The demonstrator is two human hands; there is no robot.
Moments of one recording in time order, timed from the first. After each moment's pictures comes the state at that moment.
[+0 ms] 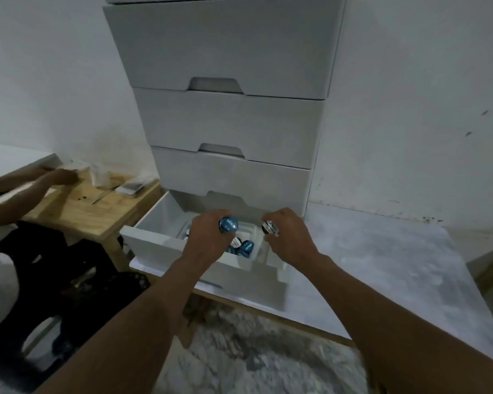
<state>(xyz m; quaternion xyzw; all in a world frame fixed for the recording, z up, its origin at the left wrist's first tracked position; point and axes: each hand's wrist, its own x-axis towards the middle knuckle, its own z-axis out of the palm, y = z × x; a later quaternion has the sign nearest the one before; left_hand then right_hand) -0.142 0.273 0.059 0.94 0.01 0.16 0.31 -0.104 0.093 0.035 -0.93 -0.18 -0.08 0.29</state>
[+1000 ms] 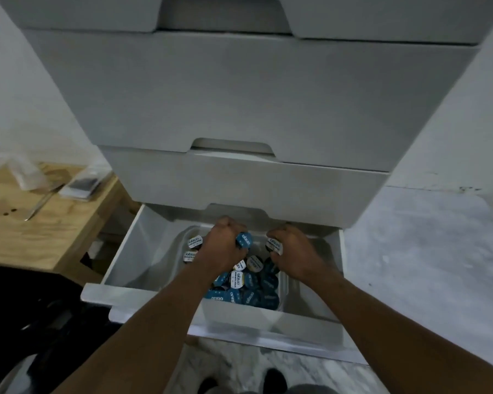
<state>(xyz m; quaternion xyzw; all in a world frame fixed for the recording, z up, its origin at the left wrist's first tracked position) 0.041 0.348 -0.046 0.96 -0.12 -0.04 0.25 0.027 0.167 -0.066 -0.96 -0.09 0.04 0.26</state>
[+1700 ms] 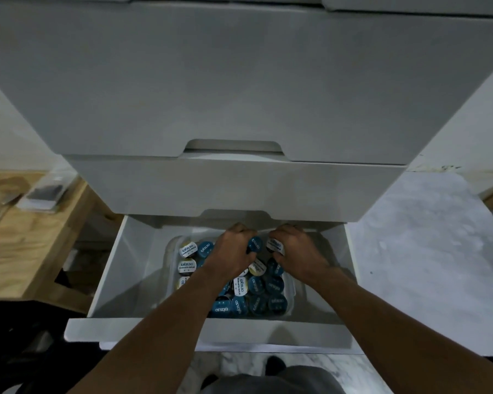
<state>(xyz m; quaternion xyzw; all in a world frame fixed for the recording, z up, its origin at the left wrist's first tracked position) 0.072 0.342 -0.083 0.94 -0.23 -0.09 0.24 0.040 0.173 -0.088 -0.98 -0.08 0.01 0.20</state>
